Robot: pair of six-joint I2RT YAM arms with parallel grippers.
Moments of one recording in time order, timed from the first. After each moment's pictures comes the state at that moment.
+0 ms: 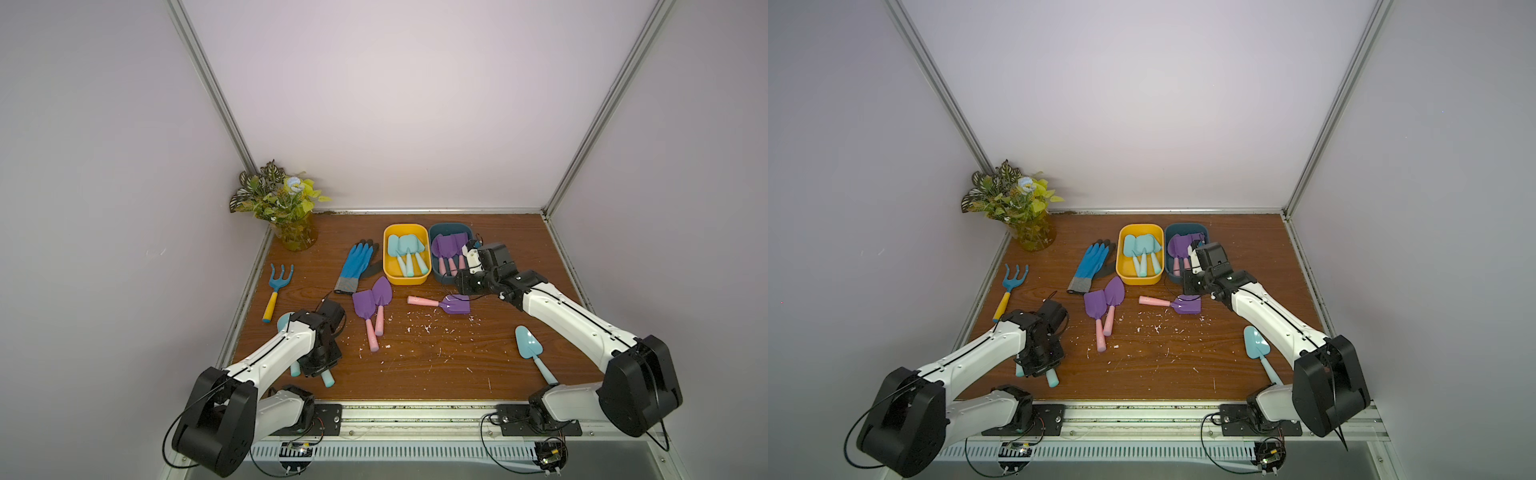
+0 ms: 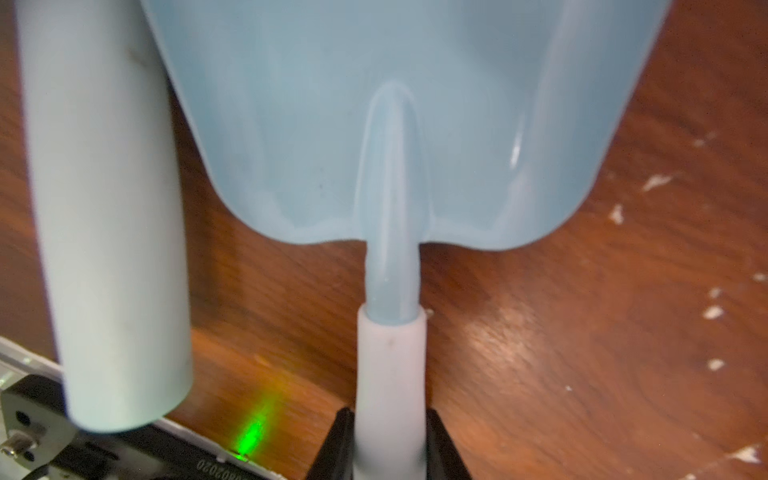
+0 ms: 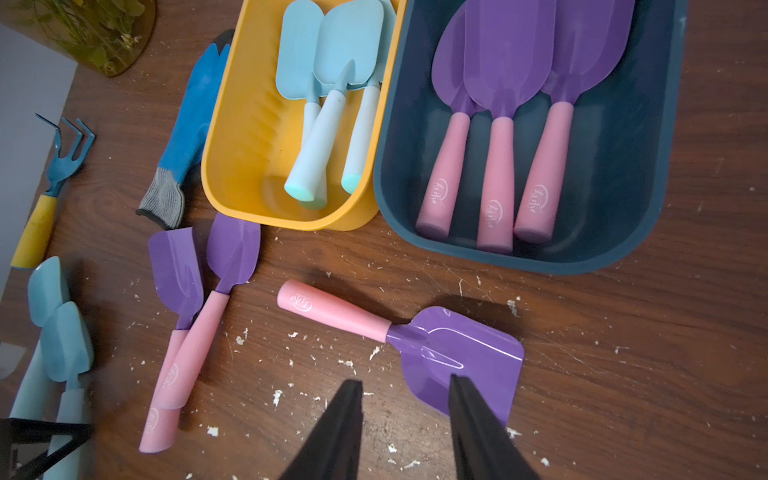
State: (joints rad) left arm -0.35 1.16 0.56 -1.01 -0.04 -0.93; right arm 0.48 1.37 1.00 -0.46 -0.06 0.36
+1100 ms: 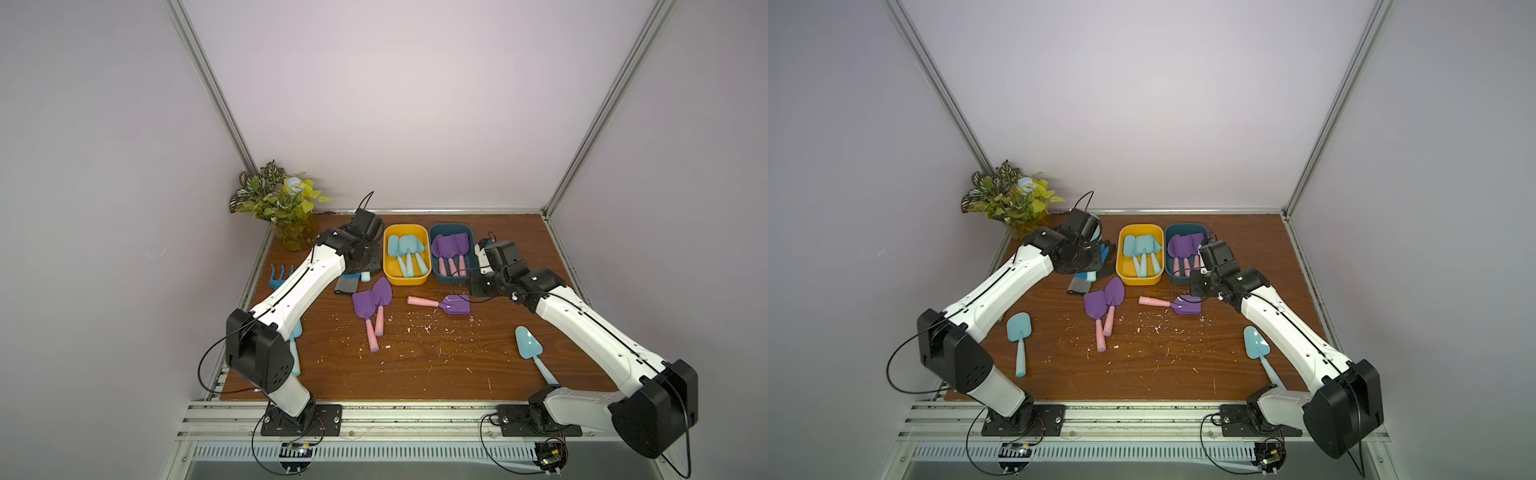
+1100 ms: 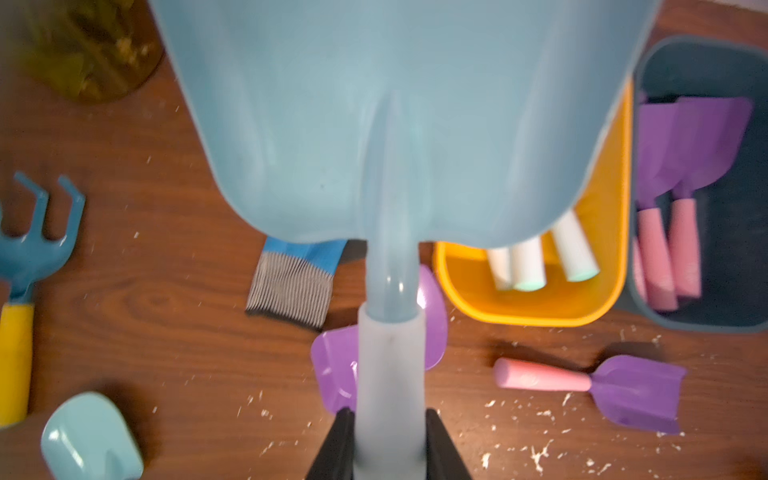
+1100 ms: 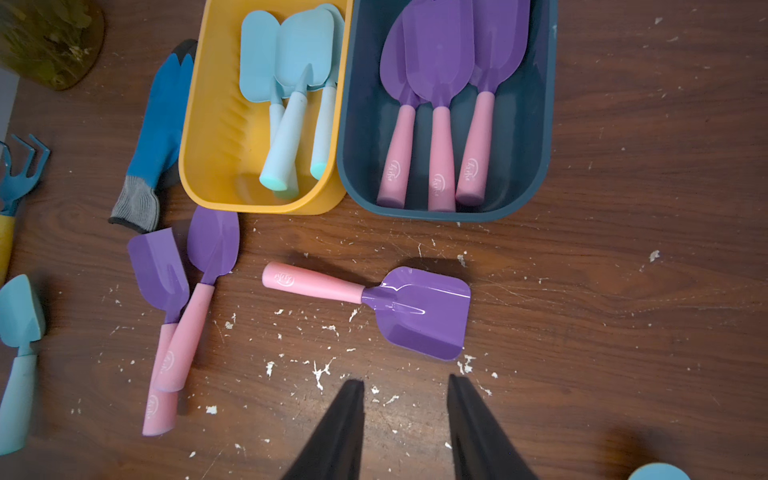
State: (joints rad) left arm -0.48 1.68 1.63 -0.99 -0.16 -0.50; right arm 0.50 1.27 1.10 -0.72 0.08 0.43
